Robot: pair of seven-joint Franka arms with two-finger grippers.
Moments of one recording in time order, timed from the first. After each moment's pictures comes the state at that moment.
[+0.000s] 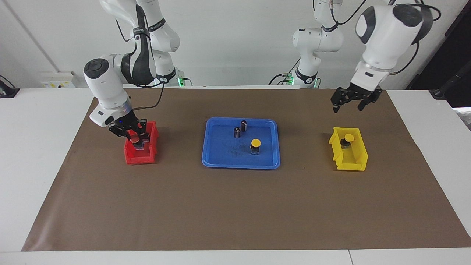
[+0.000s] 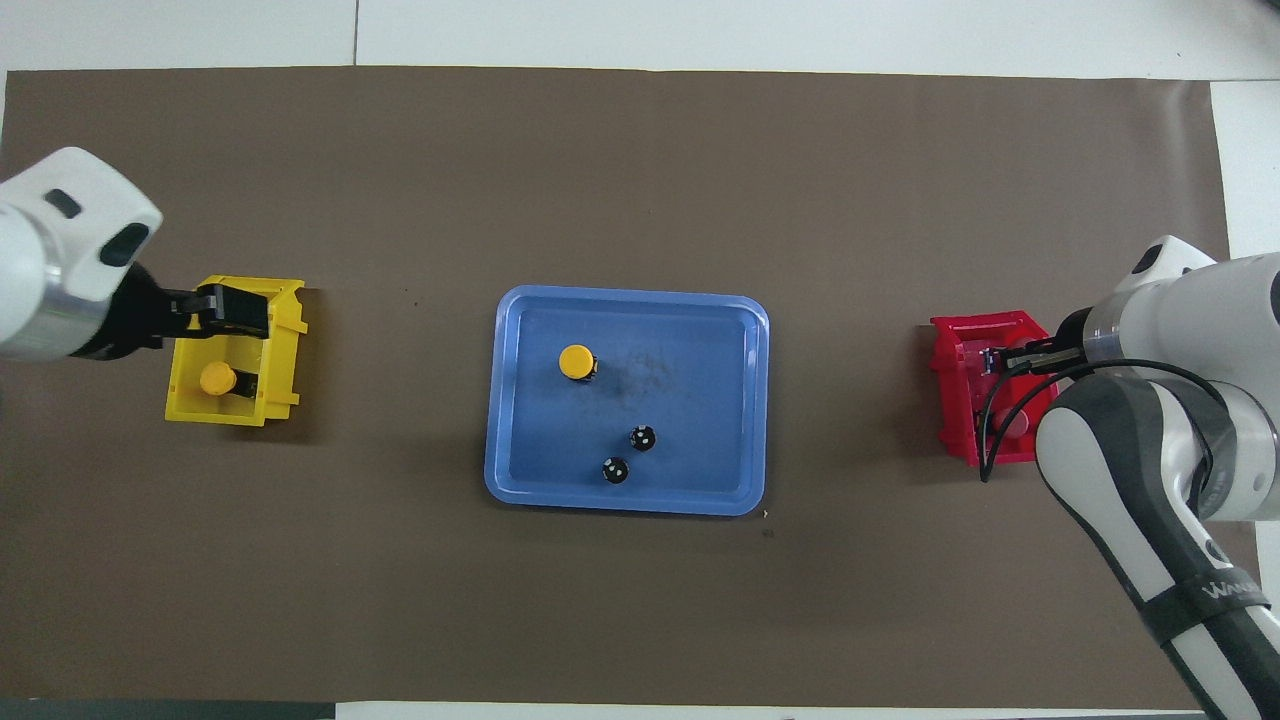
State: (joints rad) left arm -0.34 -0.09 0.03 -1.88 0.00 1.83 -0.33; right arm -0.32 -0.03 0.28 -2.24 0.00 2.23 -0.20
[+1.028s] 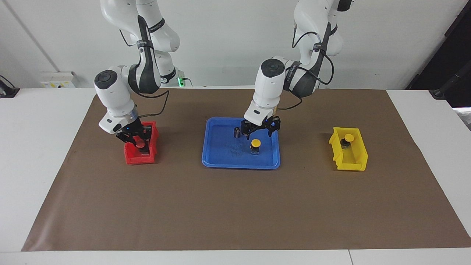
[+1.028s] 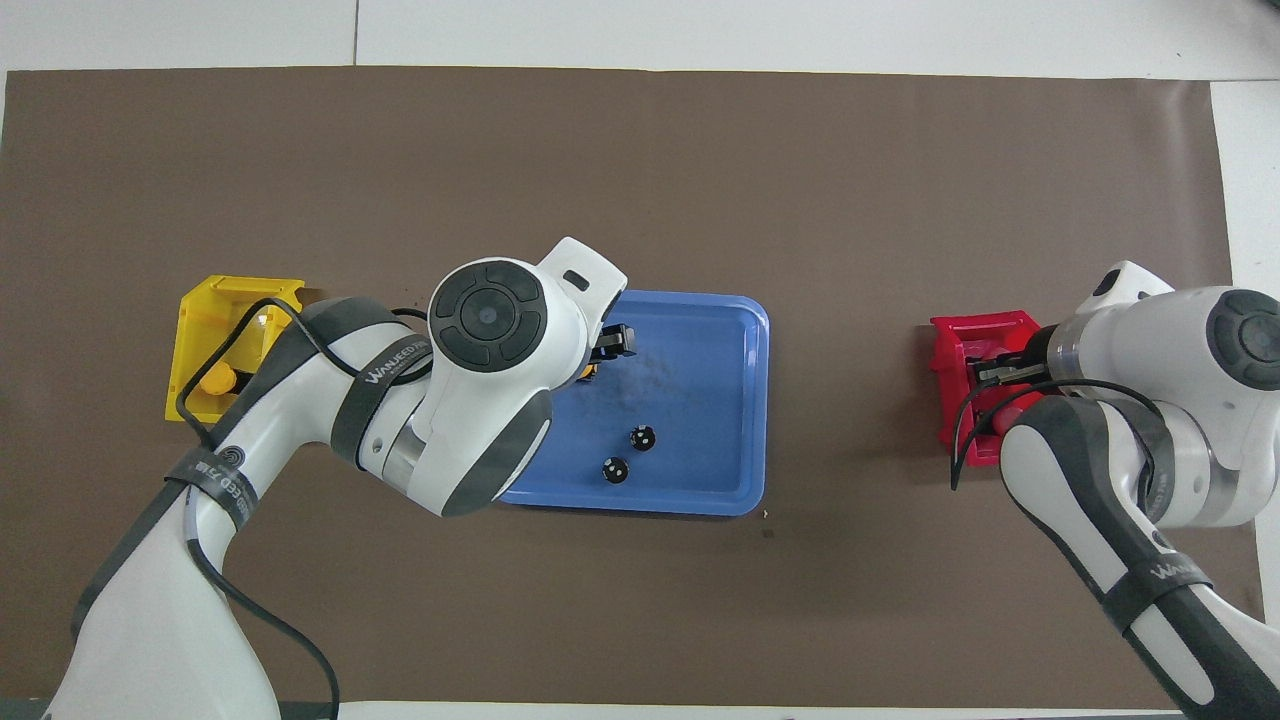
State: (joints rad) left arm -0.70 0.25 0.03 -1.86 -0.01 2.19 -0.73; right arm -0.32 0.01 0.29 -2.32 0.00 2.38 -0.20
